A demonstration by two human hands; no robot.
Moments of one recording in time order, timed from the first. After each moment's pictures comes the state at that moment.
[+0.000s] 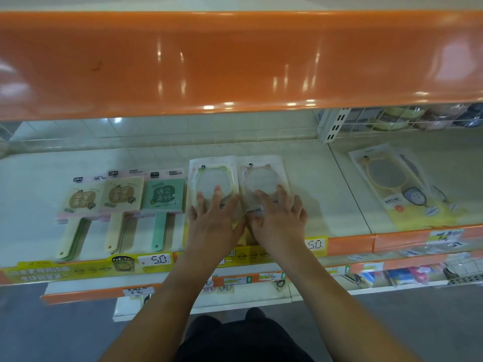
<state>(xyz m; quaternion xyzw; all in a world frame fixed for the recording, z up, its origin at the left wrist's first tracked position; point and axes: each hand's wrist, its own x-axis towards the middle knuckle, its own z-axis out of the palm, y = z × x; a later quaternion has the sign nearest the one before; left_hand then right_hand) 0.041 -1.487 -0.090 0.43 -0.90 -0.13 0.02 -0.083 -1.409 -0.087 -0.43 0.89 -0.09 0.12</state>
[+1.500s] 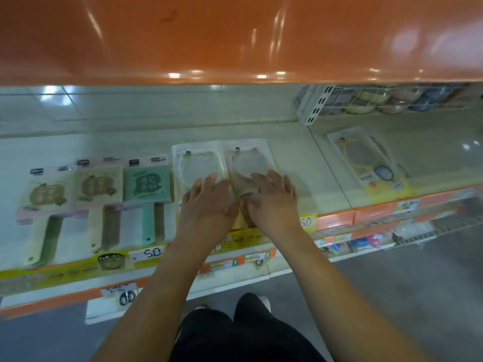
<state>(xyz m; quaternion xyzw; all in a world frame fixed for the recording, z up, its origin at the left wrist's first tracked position) 0.055 -1.496 -0.079 0.39 -0.89 -0.22 0.09 -0.070 -1.414 -0.080 -0.41 0.90 -0.13 0.07</state>
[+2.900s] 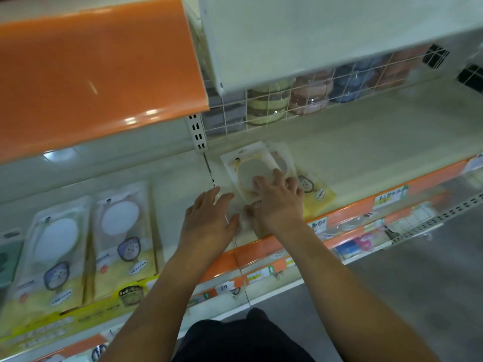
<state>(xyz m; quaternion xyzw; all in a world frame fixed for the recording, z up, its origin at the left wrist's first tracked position) -0.220 -1.367 -0.070 0.32 -0.93 -0.17 0.02 -0.359 -1.282 -0.081 -0.36 0.93 -0.09 0.09</state>
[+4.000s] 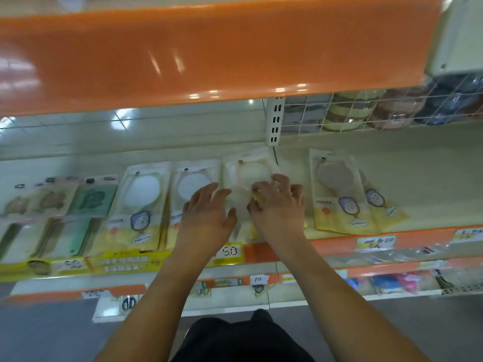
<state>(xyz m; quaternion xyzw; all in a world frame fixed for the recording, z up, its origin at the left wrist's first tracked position) -0.110 -1.400 -0.064 0.43 -0.89 -0.12 0.11 -0.251 -1.333 -0.081 -0.44 0.86 -0.25 0.00</state>
